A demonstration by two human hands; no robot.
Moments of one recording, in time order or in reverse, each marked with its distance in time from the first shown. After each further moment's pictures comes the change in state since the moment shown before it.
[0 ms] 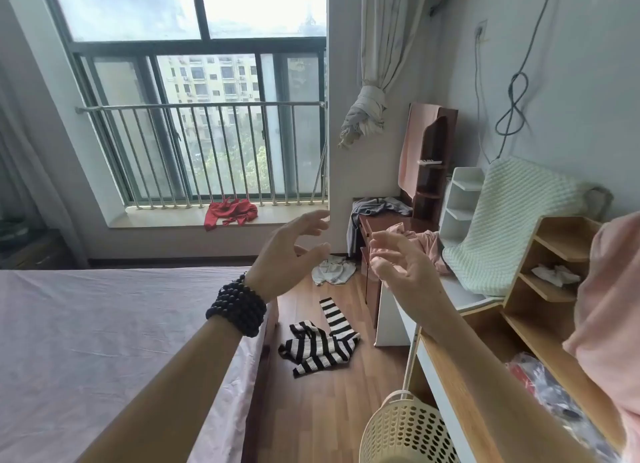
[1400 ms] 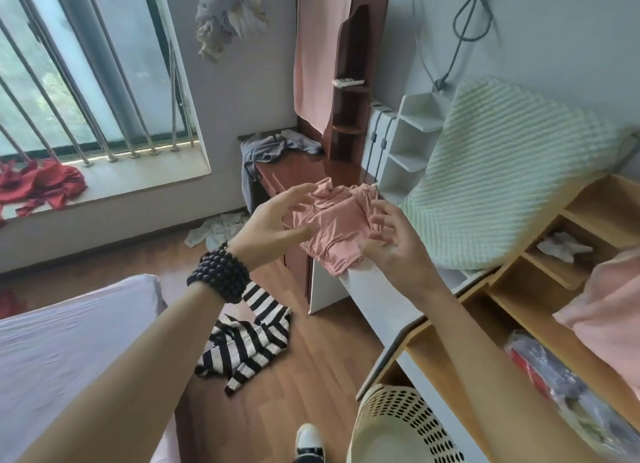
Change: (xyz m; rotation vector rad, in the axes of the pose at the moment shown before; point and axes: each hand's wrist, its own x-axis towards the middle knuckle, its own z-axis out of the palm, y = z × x) left_hand 0.391 -0.338 0.144 -0.261 -0.532 0.058; right_hand 0.325 0.248 0.039 -0.169 0.258 0.398
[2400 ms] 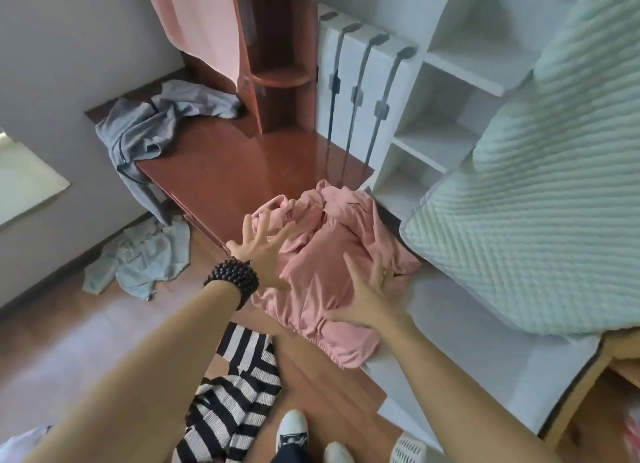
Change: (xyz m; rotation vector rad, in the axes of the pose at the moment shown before) left_hand 0.425 -0.400 0.118 0.870 -0.682 -0.194; right_hand 0.369 0.349 0.092 -0.572 -0.232 0.778
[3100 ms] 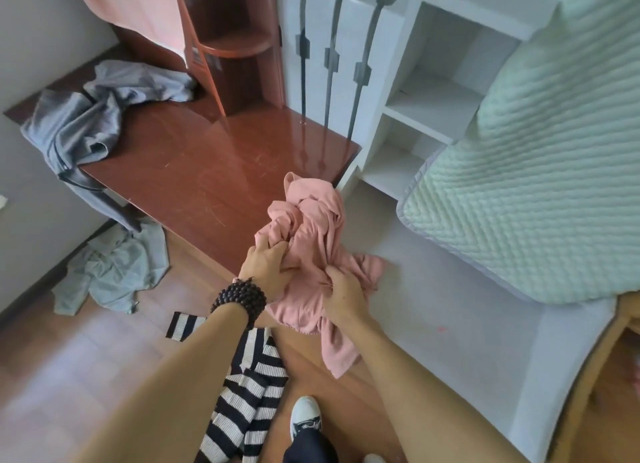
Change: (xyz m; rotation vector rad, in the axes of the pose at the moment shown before) left_hand 0.049 0.005 0.059 -0.336 0.056 0.086; right_hand 0.049 -0.029 0.064 0.330 0.295 0.055
